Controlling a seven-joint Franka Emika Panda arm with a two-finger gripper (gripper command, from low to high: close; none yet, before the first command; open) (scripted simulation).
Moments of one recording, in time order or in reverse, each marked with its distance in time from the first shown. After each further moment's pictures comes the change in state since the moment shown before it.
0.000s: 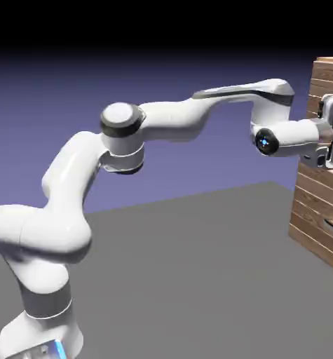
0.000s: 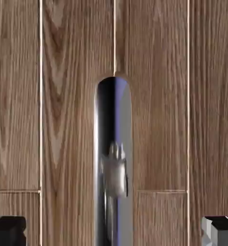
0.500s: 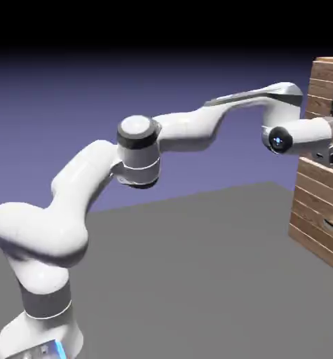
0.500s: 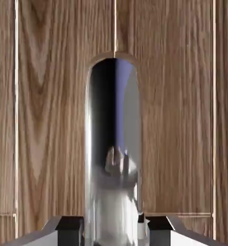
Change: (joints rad) arm -0.056 -0.042 0.005 0.087 -0.006 0.023 0.053
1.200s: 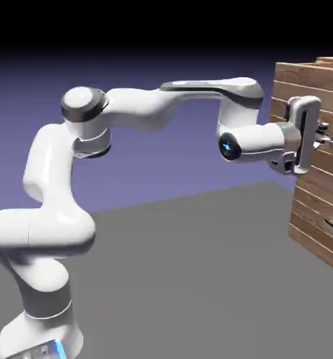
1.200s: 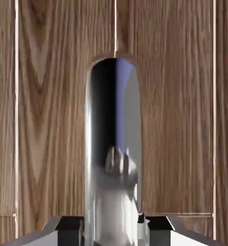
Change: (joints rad) arm 0.565 0.170 -0.291 -0.761 0.039 -0.240 -0.235
